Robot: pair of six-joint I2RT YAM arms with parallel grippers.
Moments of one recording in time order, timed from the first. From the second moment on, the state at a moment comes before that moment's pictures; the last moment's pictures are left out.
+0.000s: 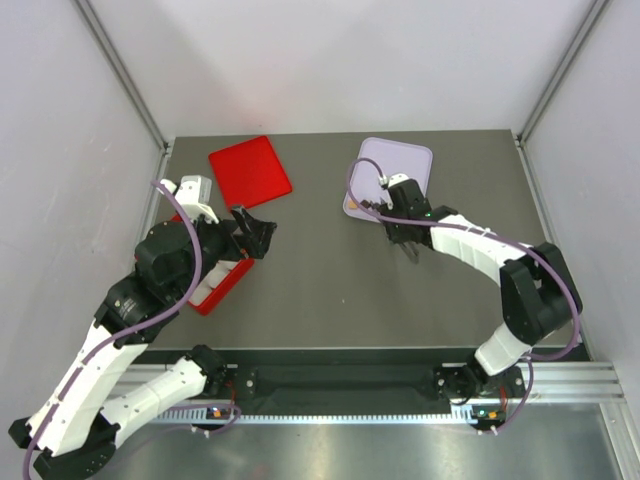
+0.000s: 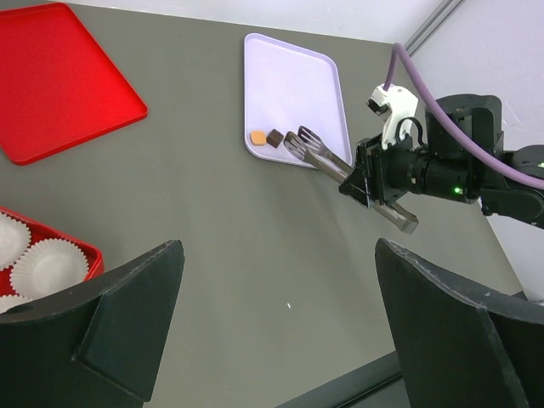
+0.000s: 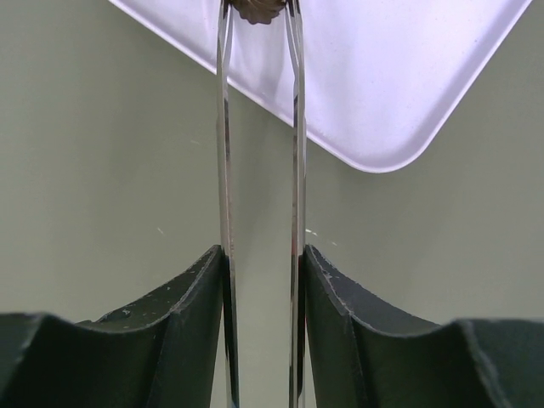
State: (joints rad) left arm -0.67 0.73 1.15 -0.63 -0.23 -0.48; right arm 0.51 1.60 1.06 -0.34 0.19 0.10
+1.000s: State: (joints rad) left arm -0.67 0.74 1.15 -0.63 -0.23 -0.48; right arm 0.49 1.68 1.10 -0.33 0.17 0.10
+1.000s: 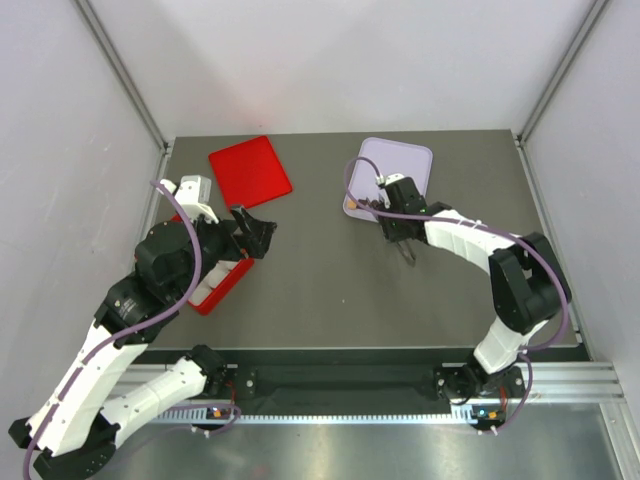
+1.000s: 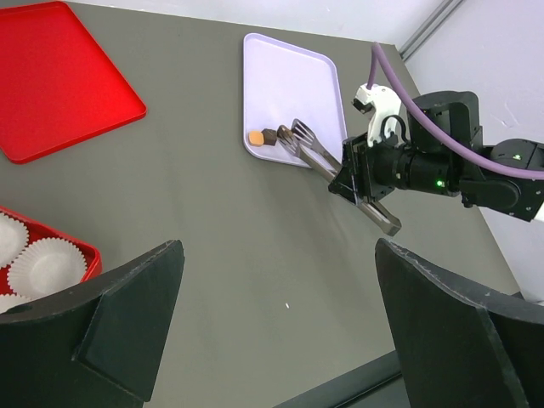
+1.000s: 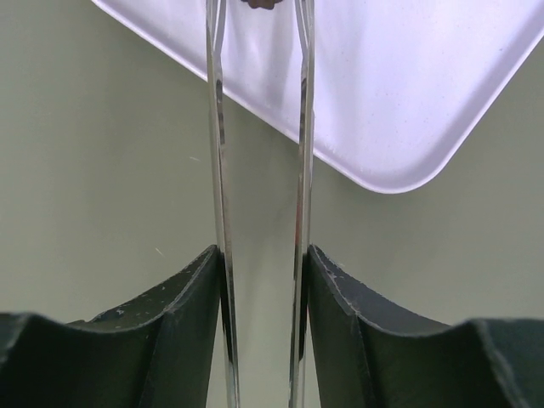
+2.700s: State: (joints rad) left arm -0.67 0.77 1.32 -0.63 -0.18 -0.50; right arm 0.84 1.67 1.34 -0.27 0.10 0.29
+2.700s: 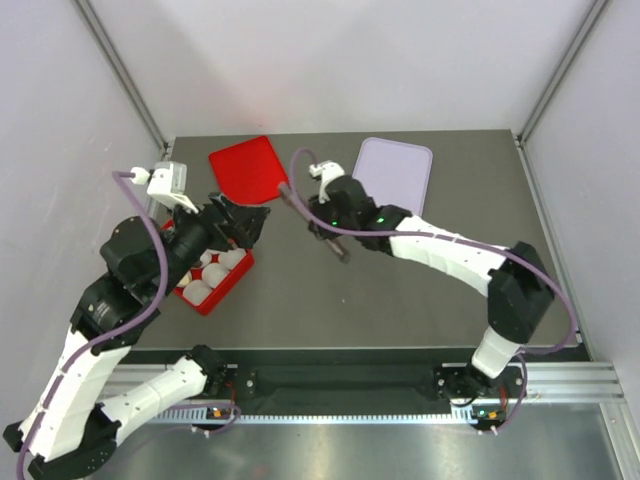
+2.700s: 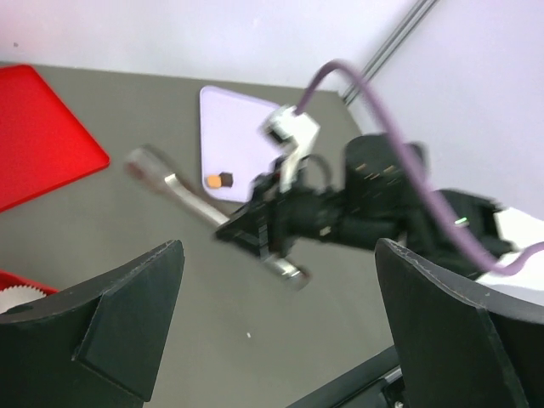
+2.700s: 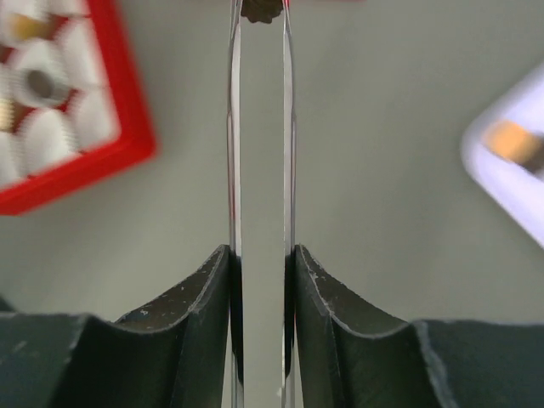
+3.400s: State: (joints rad) left arm -0.67 0.68 1.36 -0.64 -0.20 -0.49; right arm 1.10 2.16 1.76 -0.12 0.03 0.31
